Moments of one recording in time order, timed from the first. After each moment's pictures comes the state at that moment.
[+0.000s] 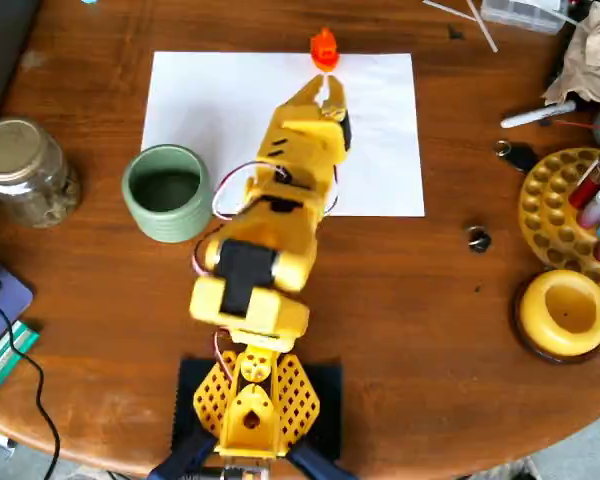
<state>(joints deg) 9.3 104.2 152.6 -37.6 76.6</state>
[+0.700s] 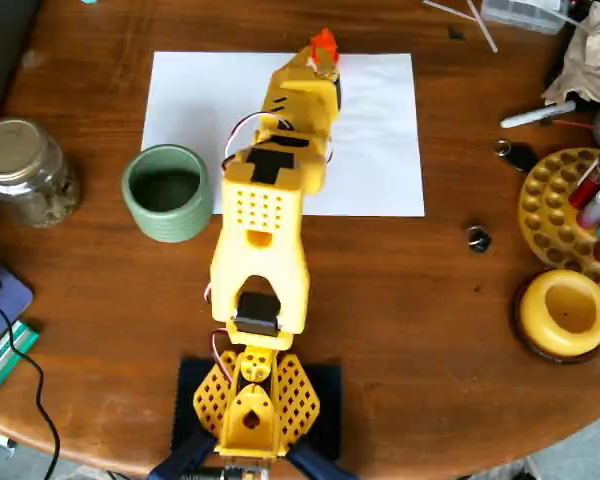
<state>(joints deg) 6.5 67.5 119.4 -38.8 80.2</state>
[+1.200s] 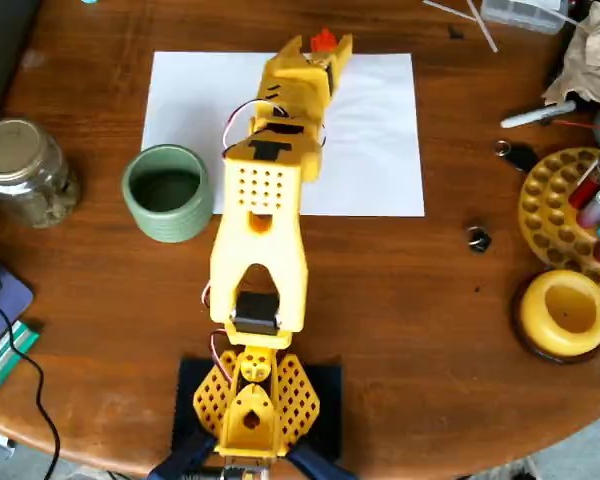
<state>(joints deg) 4.0 56.9 106.1 -36.2 80.2</state>
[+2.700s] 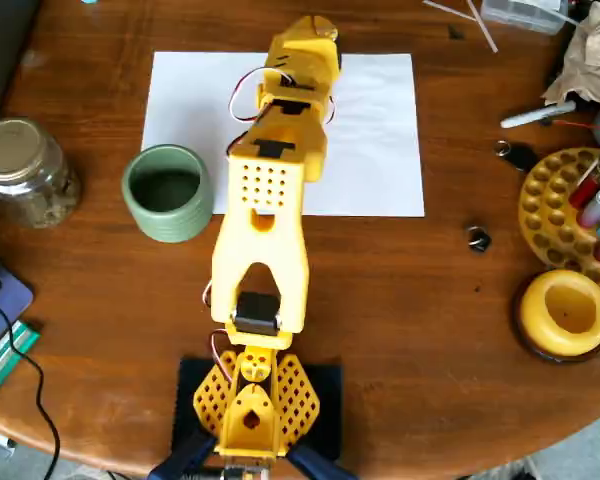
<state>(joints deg) 4.8 55.9 92.2 -19.7 78.5</state>
